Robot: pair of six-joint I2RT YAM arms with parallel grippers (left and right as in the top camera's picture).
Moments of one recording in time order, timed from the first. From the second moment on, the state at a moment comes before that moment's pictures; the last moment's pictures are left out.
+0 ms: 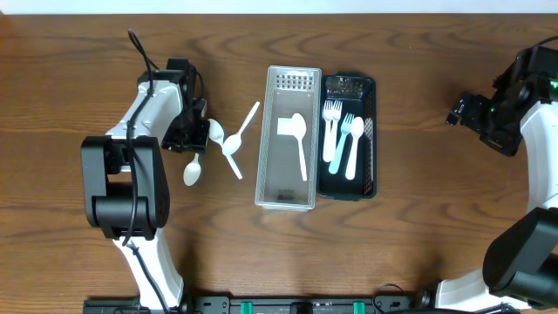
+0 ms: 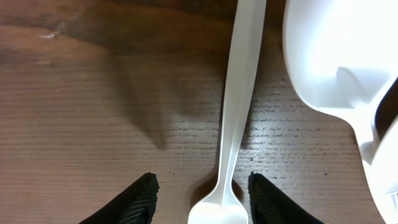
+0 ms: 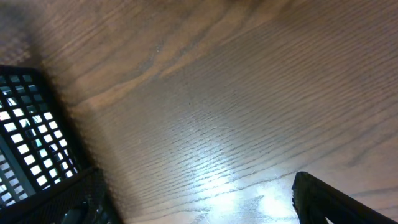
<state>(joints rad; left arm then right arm) -0.03 2.08 1.48 -1.06 -0.05 0.06 -0.30 1.71 1.46 -1.07 -0.10 0.25</state>
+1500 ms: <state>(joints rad) -0.50 1.82 1.65 -0.95 0.08 -0.19 -0.30 1.71 1.46 -1.08 -0.10 0.25</state>
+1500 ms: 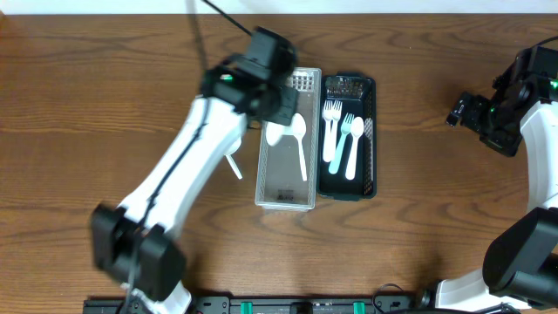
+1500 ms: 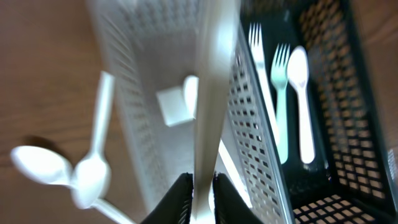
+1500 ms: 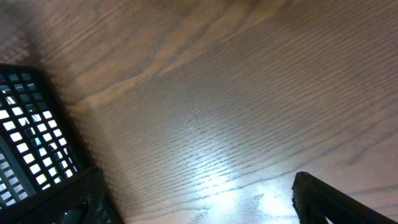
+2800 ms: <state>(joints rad) -0.16 2.01 1.48 -0.90 -0.07 -0.67 -0.30 1.71 1.46 -1.10 -0.10 0.25</state>
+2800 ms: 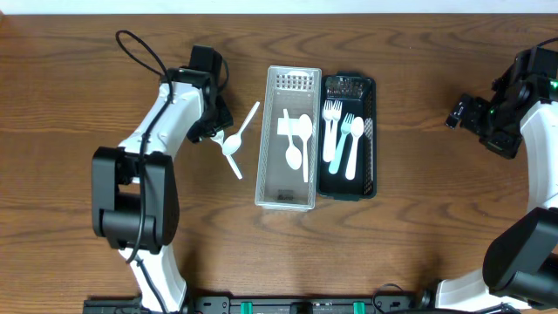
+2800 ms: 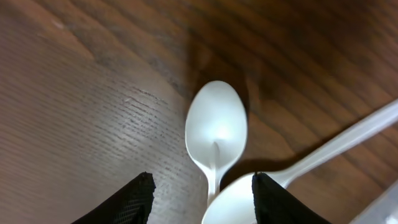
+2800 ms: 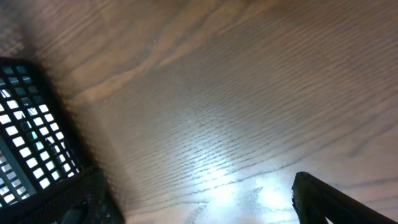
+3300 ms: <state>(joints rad) -0.16 2.09 1.48 -0.91 -0.06 -0.73 -0.30 1.71 1.46 -1.11 -0.10 0.25</state>
